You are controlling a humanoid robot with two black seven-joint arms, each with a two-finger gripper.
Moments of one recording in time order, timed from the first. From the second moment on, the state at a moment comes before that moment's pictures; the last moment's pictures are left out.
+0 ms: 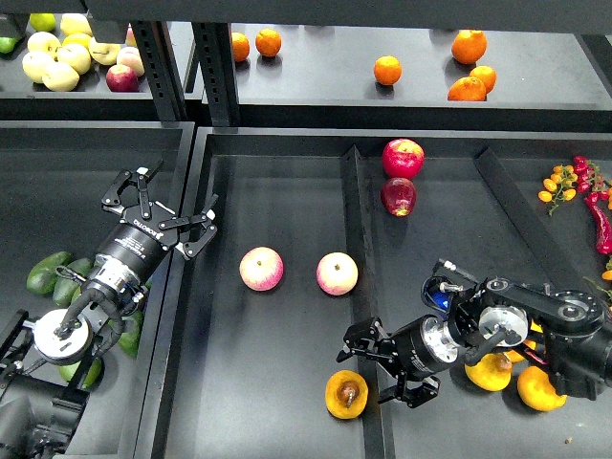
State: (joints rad) left arm -0.17 0.00 -1.48 -1.11 0.13 -0.39 0.26; right arm 0.79 -0.24 0.11 0.88 -0.32 0.58 -0.49
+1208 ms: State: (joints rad) left arm -0.17 0.00 -1.48 -1.12 0.13 -0.38 0.26; right arm 0.74 -0.22 0.05 0.85 -0.26 0.58 -0.49
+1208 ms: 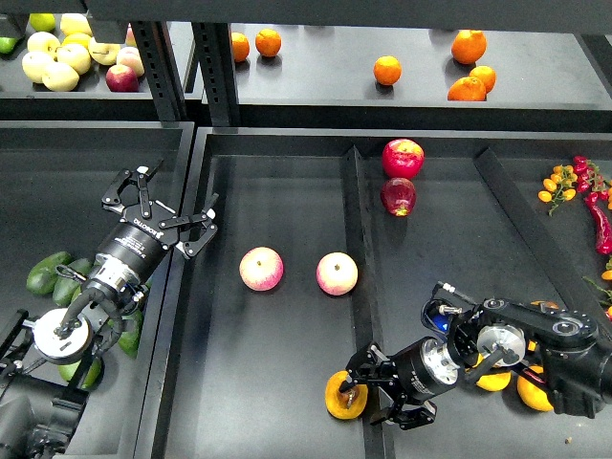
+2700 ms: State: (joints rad) left arm -0.17 0.00 -1.48 -1.11 0.13 -0.39 0.27; right arm 1.00 -0.37 -0.03 0.86 0.04 0.58 -0.49
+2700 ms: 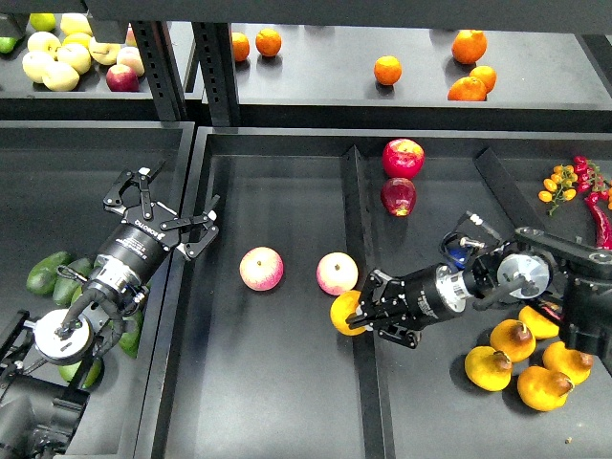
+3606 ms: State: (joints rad) left arm -0.17 0.00 -1.47 -1.11 0.13 -0.39 0.27; right arm 0.93 -0.40 -0.20 0.73 0.12 0.58 -0.49
